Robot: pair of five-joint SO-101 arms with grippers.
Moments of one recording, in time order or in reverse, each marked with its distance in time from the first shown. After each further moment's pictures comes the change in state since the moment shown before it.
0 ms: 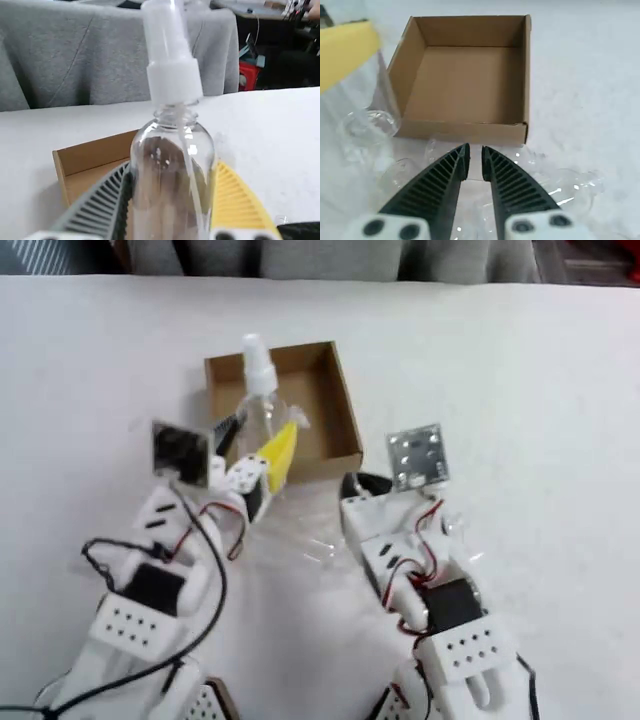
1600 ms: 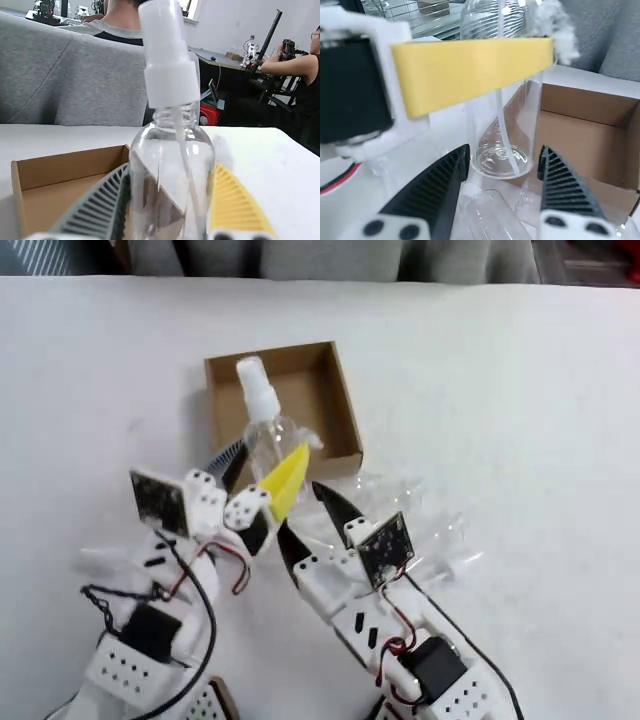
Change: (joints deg) left arm 4.8 -22.5 13.0 0.0 7.4; right arm -18.5 -35.1 22.7 -10.3 0.0
